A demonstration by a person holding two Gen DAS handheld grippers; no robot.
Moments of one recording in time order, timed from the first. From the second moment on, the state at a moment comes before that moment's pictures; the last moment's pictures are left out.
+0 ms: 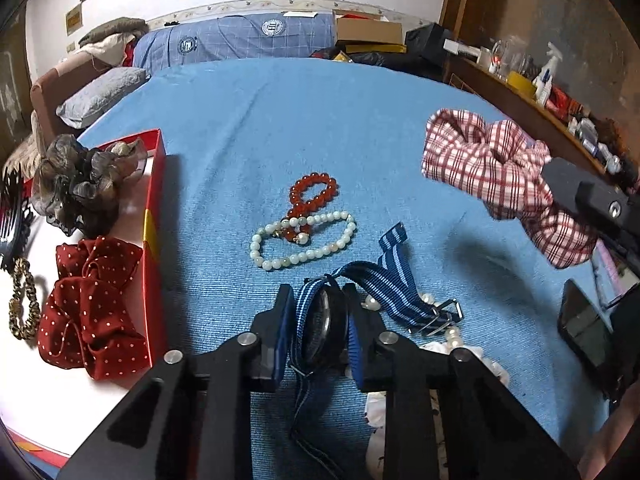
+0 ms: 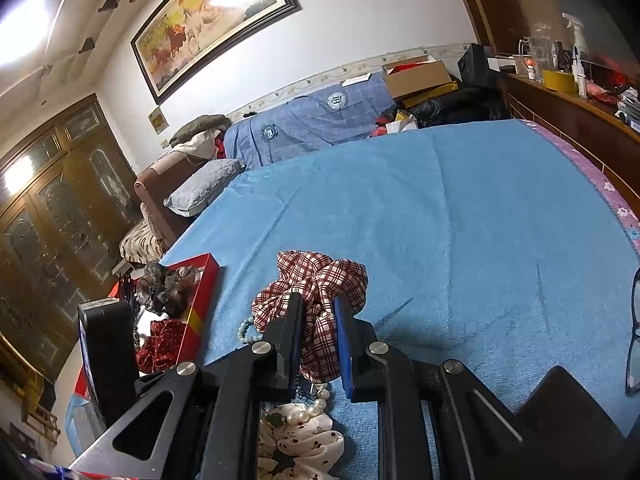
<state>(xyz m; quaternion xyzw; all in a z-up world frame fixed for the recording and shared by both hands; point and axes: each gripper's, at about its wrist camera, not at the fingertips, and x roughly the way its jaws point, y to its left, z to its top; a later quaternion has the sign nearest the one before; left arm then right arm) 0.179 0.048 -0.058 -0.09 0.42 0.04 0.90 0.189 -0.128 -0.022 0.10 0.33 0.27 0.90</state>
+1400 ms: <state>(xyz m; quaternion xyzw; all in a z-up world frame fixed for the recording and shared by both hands) 0.108 0.080 -0.005 -0.10 0.30 0.09 0.94 0.171 -0.123 -0.011 0.08 0.28 0.28 0.91</state>
